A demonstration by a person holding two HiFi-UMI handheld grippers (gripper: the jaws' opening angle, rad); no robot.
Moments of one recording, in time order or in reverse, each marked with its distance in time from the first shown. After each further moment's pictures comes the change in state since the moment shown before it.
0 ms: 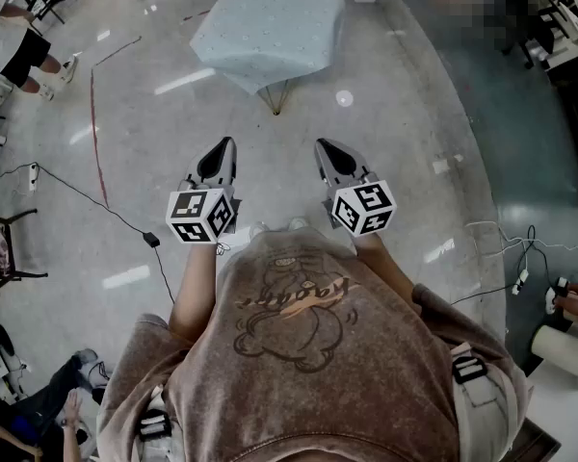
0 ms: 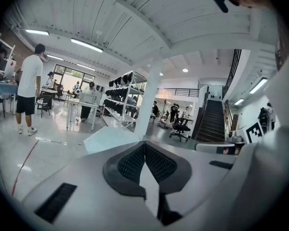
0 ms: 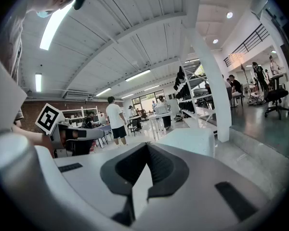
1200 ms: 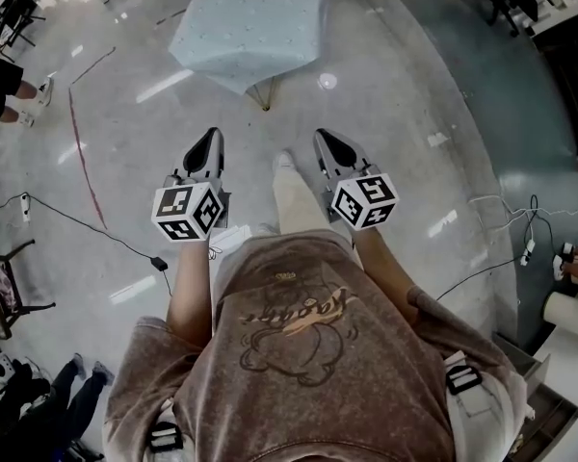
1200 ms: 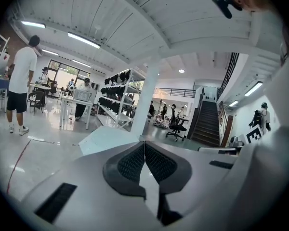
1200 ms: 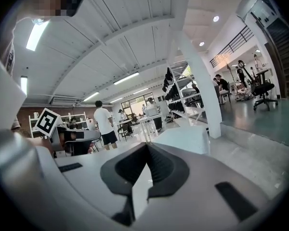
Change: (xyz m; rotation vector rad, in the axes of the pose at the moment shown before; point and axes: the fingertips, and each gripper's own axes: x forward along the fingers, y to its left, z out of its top) left arm 0.050 0.056 0.012 -0.001 0.004 -0.069; right arm 0.050 -0.022 -0.006 0.091 -0.049 -0.112
